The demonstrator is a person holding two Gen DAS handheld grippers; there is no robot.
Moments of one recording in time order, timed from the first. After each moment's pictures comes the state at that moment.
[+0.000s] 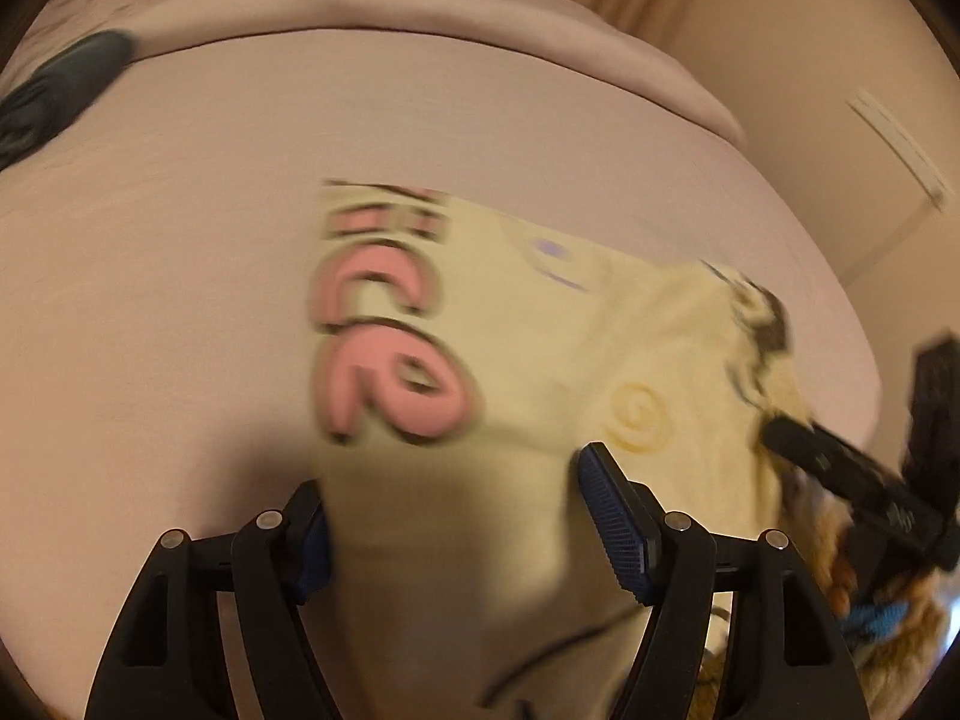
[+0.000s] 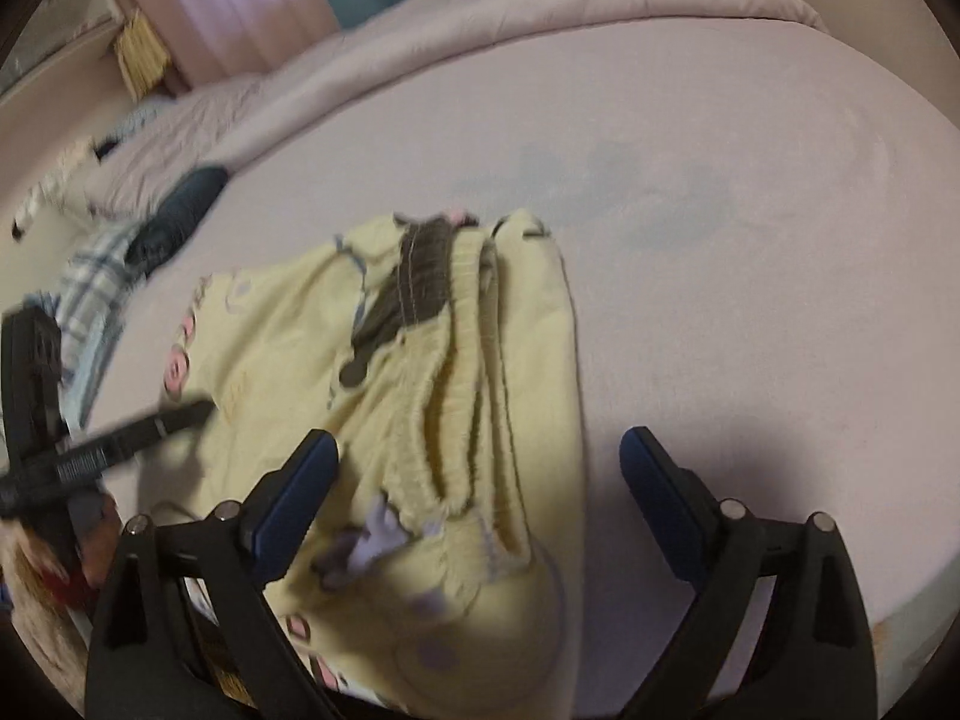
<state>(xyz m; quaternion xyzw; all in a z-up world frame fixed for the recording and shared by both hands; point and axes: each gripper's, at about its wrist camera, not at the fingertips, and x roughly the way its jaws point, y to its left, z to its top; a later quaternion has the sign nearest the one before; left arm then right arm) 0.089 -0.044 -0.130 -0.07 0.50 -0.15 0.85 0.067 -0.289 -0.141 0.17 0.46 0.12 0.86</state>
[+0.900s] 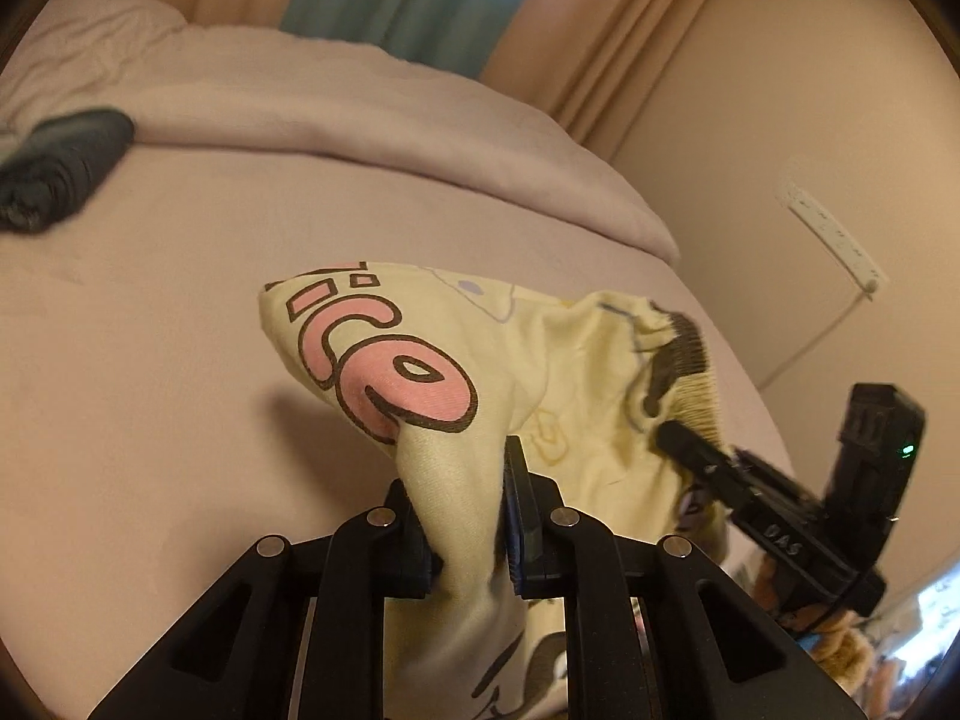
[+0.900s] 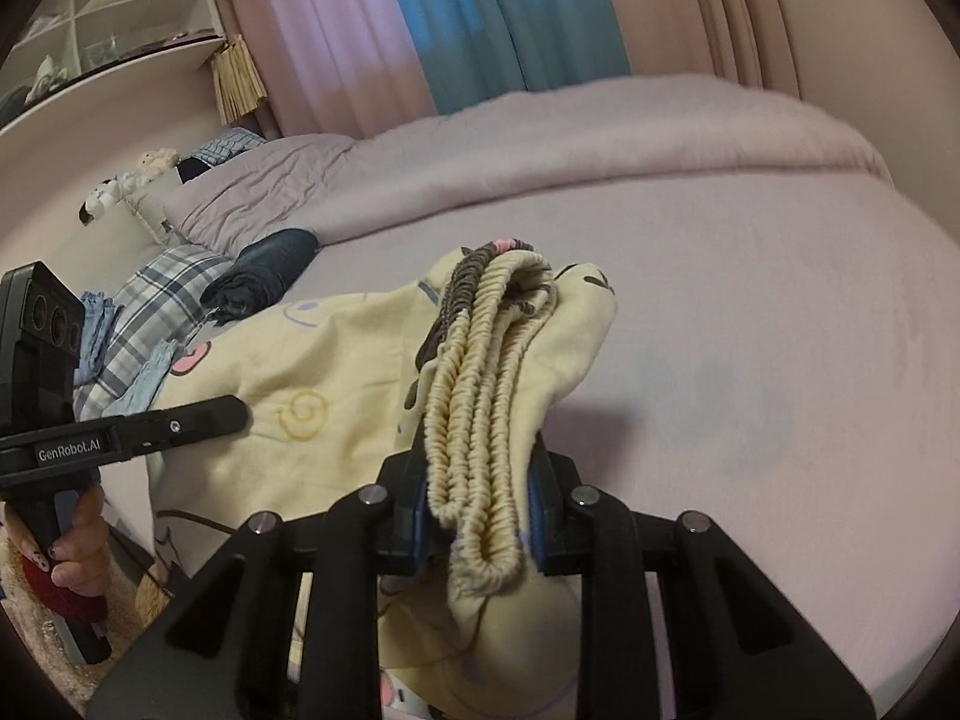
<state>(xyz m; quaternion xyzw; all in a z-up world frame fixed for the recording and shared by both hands) 0.103 0.005 -0.006 -0.13 0.40 -0.17 0.89 0.105 -0.228 -0.038 0.10 0.34 0.18 0.92</state>
